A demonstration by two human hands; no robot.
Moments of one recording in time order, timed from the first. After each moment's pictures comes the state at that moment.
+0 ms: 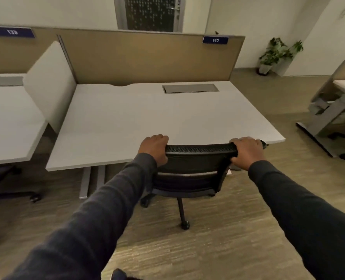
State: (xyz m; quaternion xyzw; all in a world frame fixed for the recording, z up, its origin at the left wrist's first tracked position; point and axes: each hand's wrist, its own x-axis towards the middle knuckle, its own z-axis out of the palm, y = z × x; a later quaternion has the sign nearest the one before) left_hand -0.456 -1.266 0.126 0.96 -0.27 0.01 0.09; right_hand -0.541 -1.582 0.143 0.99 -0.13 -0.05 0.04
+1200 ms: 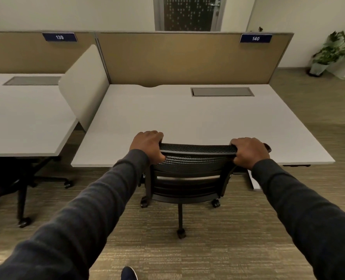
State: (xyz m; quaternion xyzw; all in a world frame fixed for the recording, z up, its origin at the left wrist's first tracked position) left_hand -0.400 -1.230 0.144 0.98 -0.16 0.03 0.05; right_hand -0.431 -1.571 0.141 1.00 0.07 0.02 -0.02
